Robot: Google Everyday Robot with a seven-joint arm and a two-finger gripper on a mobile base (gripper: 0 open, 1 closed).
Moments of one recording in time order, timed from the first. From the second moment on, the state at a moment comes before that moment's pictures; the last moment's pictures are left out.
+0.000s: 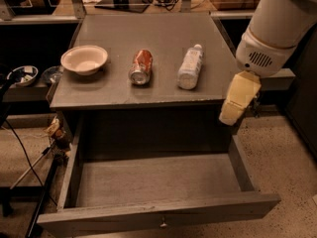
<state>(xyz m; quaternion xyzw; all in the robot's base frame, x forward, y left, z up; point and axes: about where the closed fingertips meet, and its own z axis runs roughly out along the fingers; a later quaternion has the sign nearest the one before) 0.488 -0.174 0.925 -0.51 0.86 -0.01 0.10</state>
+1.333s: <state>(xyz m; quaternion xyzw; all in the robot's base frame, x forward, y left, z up) 0.549 -0.152 0.903 -0.44 0.89 0.00 0.08</state>
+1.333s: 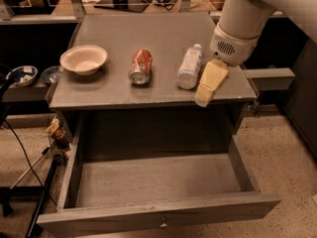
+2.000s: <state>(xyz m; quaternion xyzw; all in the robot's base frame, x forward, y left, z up) 0.563 -0.147 0.910 -0.46 0.89 -0.01 0.09</state>
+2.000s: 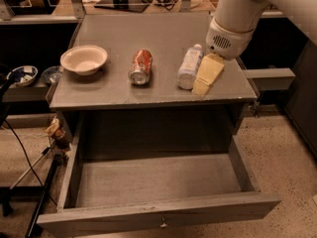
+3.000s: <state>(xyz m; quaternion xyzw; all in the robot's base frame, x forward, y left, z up) 0.591 -0.160 0.886 -0.44 0.90 -0.03 0.06</state>
